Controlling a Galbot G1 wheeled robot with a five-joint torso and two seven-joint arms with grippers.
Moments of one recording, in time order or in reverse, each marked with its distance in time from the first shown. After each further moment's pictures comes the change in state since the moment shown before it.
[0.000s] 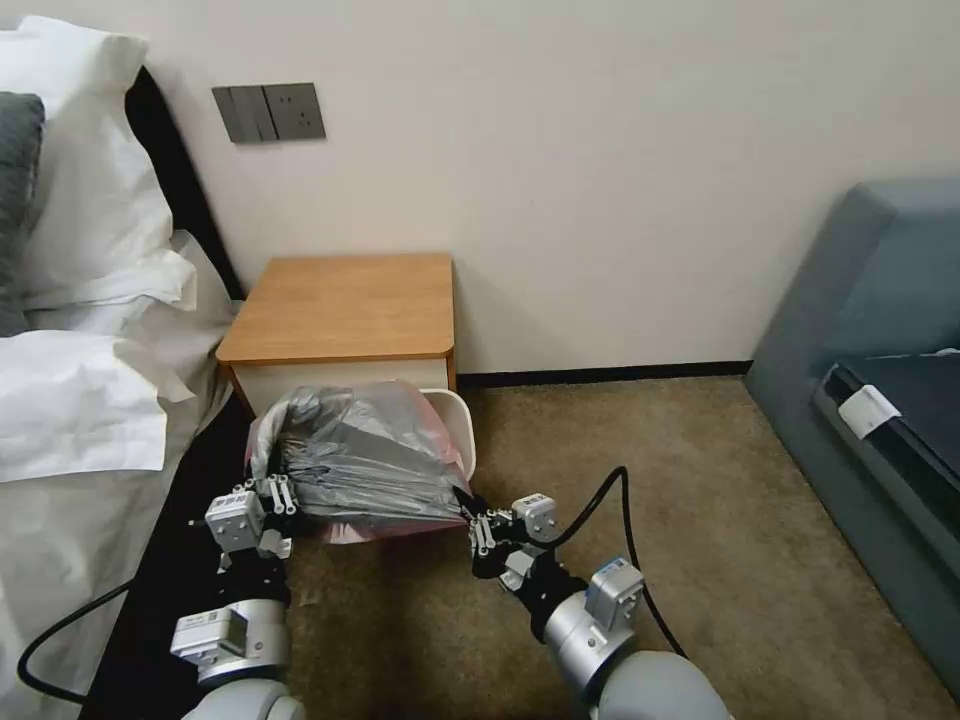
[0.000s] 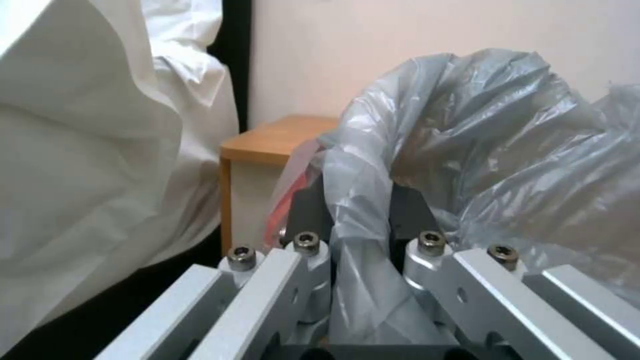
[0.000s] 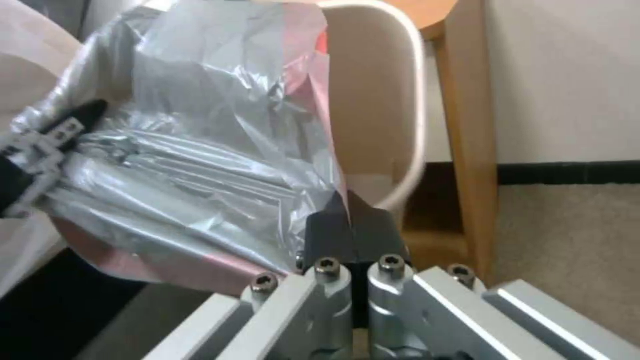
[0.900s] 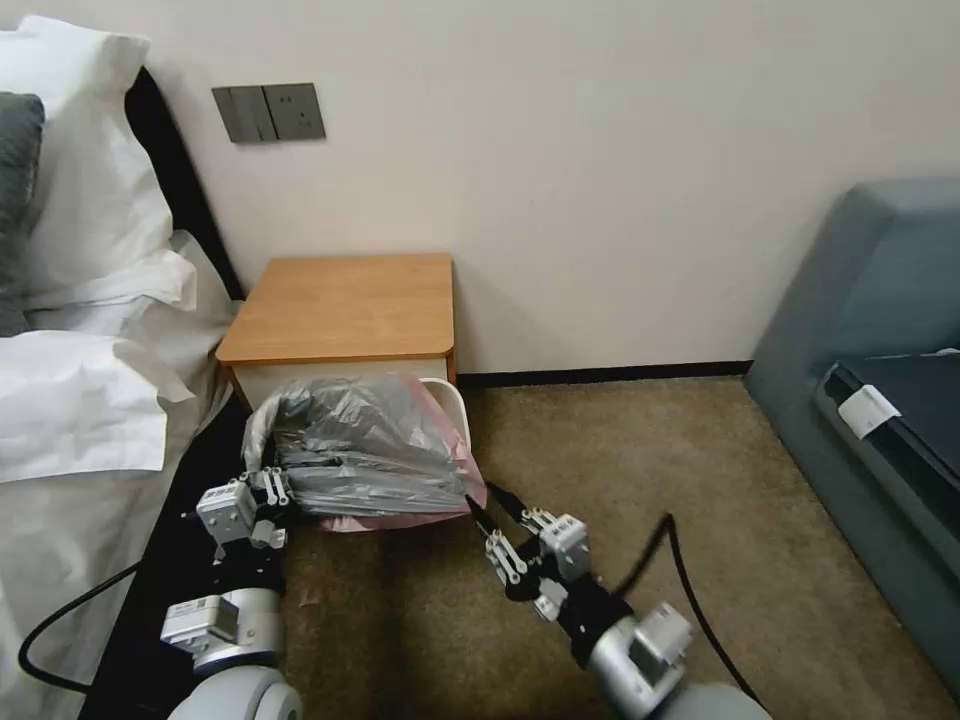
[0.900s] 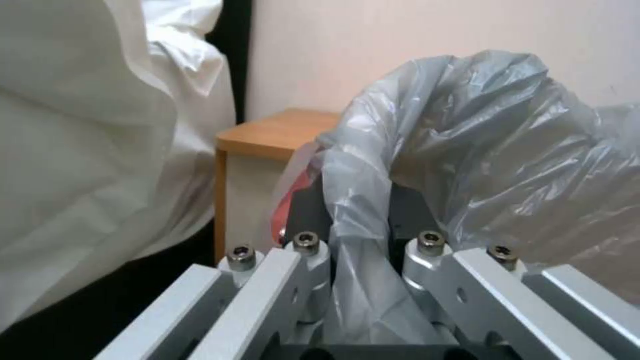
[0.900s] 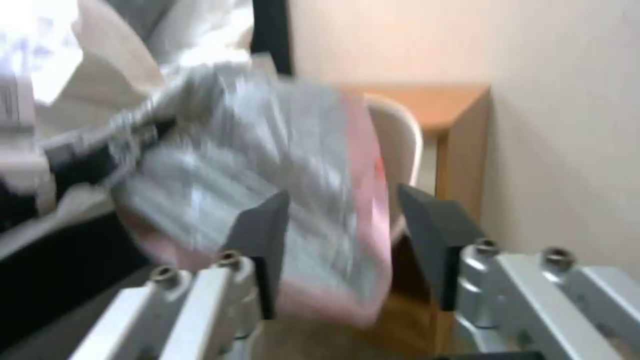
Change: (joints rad) left arm -0.028 0.019 -0.005 0.020 -0.046 0.015 0.002; right arm -0.167 -0.081 0.132 0.107 -0.266 0.141 -0.194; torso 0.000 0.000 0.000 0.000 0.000
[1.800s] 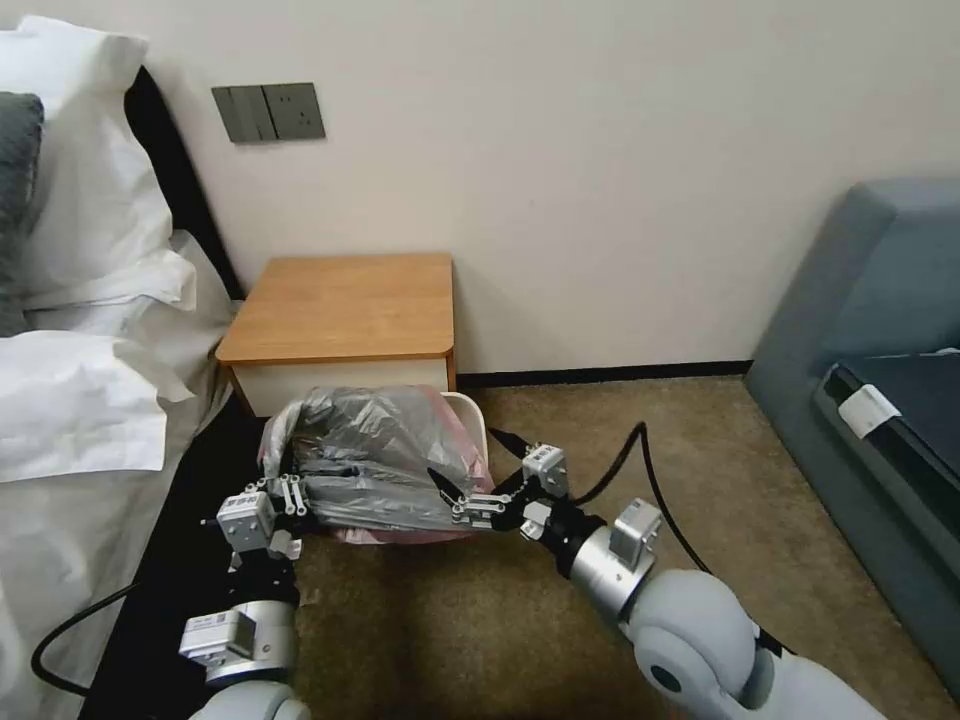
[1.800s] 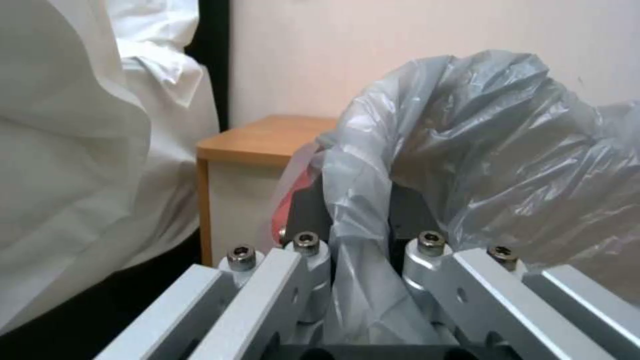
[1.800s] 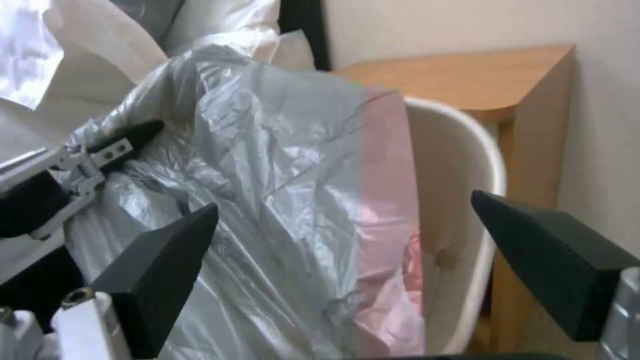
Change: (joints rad) left arm 0.042 -0.010 0.030 -0.016 0.067 -0.037 0.018; right arm 0.412 -0.043 -0.109 -0.191 0.356 -0.128 -0.048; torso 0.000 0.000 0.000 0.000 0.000
